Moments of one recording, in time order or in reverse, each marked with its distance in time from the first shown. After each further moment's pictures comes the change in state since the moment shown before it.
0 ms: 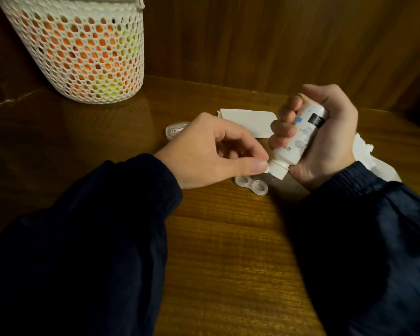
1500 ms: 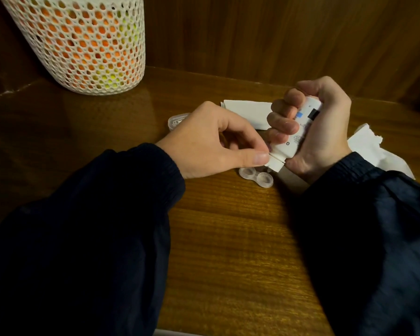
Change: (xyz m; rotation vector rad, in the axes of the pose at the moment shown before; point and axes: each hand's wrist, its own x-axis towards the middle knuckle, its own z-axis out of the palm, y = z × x) left_hand 0.003 -0.002 -0.004 0.082 -0.002 -0.002; right_hand 0.010 0.014 -0.004 0.027 -0.042 0.018
